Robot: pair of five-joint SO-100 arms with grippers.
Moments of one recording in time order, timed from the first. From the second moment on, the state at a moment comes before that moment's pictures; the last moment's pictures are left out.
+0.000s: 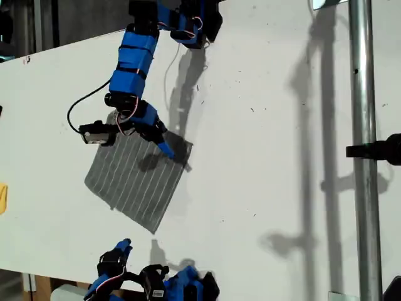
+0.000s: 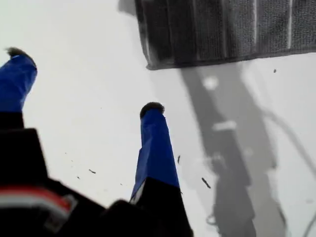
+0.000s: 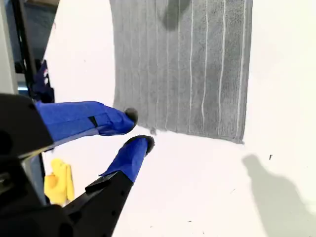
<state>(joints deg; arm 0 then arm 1) -50.6 124.6 93.6 93.6 -44.0 14.1 76.0 63.8 88.1 51.7</state>
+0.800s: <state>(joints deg) -50.6 124.6 95.3 93.4 -45.2 15.0 46.4 54.1 78.8 50.7</state>
